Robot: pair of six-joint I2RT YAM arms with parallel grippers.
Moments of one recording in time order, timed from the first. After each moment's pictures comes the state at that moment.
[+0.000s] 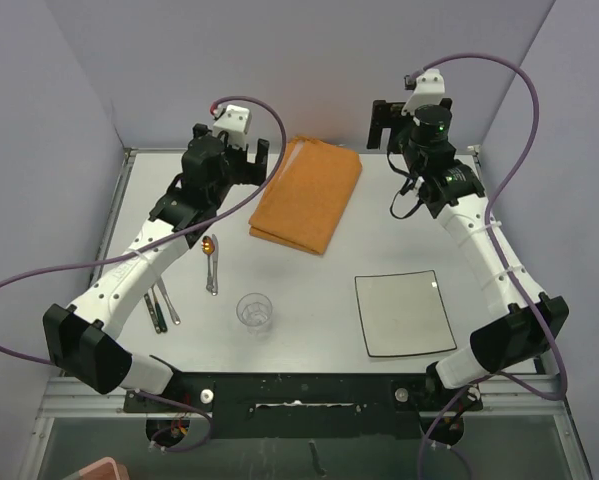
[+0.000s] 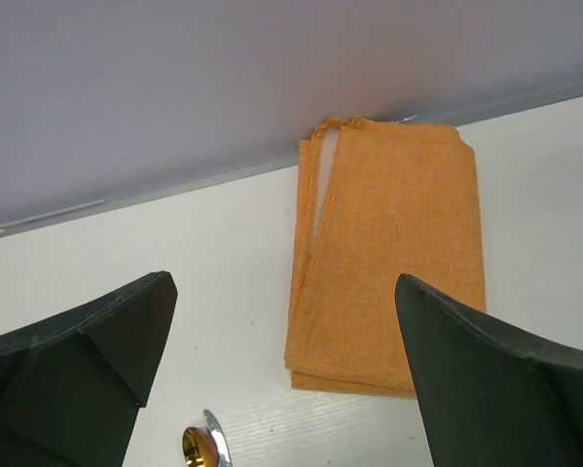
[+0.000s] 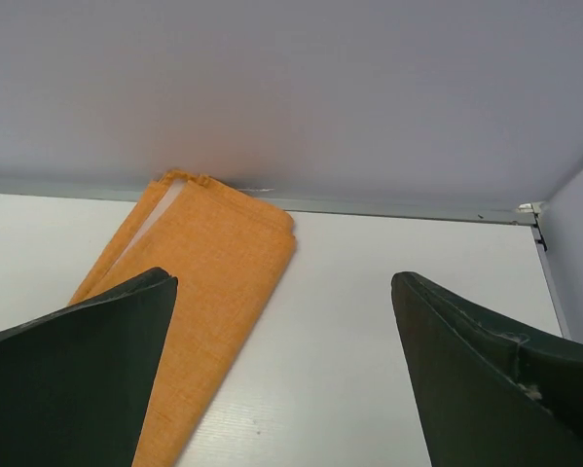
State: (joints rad) left arm -0.51 1.42 1.41 -0.17 -0.26 0.01; right arm 0.33 1.50 1.63 -0.30 0.26 0.05
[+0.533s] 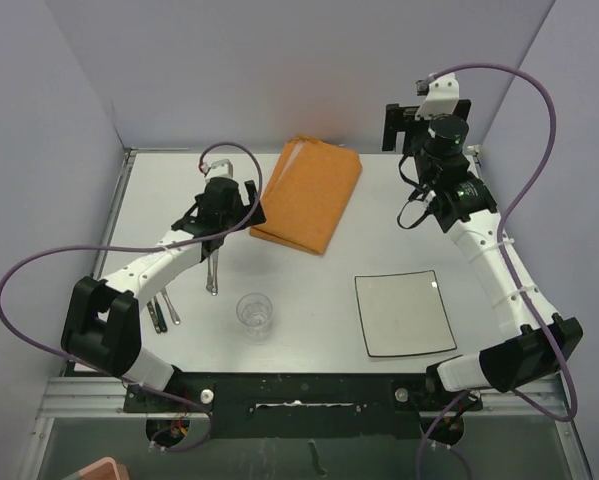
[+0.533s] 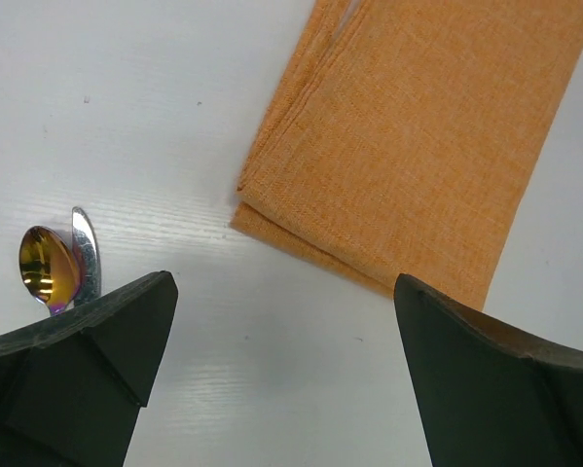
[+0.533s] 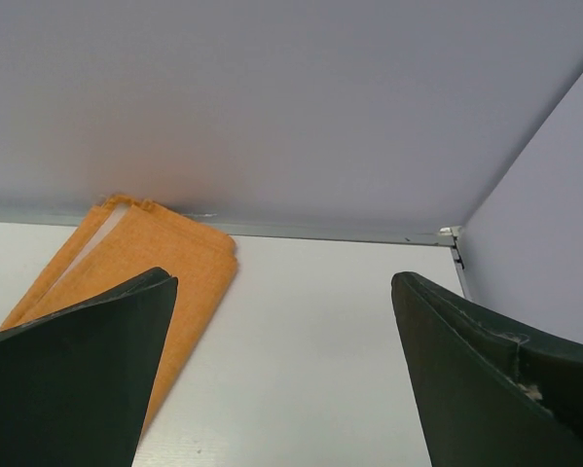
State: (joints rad) left arm -0.46 1.50 1.08 -0.17 -0.27 -0.52; right arm 0.32 1.40 1.54 -0.21 0.35 -0.07
